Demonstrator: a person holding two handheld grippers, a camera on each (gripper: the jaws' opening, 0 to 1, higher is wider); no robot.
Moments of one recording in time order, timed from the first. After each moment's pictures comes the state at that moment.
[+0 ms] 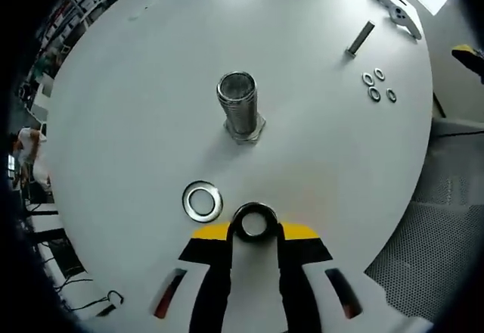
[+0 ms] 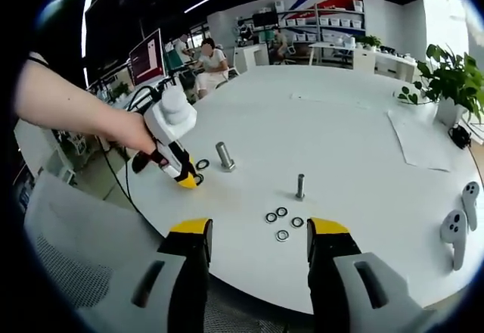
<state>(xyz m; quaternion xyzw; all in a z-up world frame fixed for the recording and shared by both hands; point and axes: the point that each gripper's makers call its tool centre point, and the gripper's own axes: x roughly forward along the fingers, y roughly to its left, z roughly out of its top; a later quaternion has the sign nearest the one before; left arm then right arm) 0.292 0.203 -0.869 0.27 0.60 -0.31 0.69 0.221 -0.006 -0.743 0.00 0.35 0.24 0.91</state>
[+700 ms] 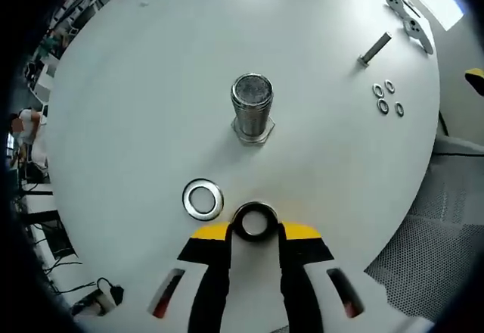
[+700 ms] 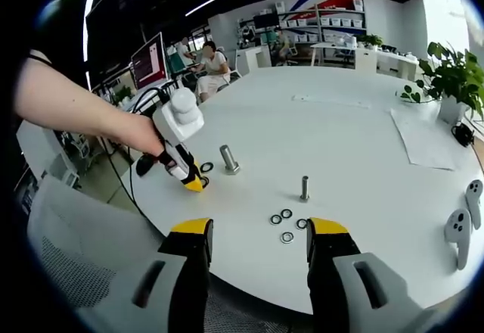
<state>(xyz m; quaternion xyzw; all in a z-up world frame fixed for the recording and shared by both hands) 0.292 0.203 -0.868 0.23 0.63 -0.27 0.69 0.220 -0.002 -0.741 0.01 0.35 0.25 0.90</state>
